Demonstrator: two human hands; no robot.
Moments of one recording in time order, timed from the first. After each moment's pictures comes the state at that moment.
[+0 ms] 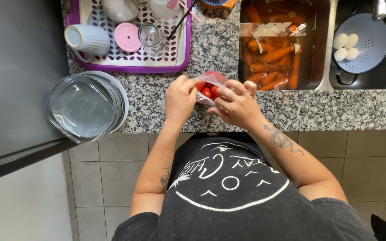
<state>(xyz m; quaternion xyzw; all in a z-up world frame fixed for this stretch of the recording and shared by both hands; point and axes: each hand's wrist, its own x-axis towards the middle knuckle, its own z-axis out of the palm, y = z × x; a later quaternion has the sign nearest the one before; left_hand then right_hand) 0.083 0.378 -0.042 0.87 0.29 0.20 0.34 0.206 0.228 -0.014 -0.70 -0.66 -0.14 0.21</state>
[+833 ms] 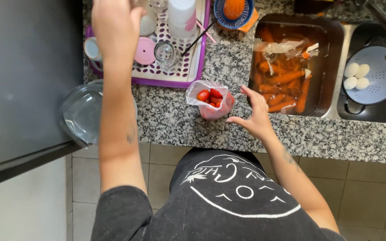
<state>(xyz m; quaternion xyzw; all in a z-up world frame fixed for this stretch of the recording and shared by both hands) 0.113 0.601 -0.006 0.93 0.21 0.29 0.01 0.243 0.231 -0.039 -0.80 -0.40 0.20 0.41</state>
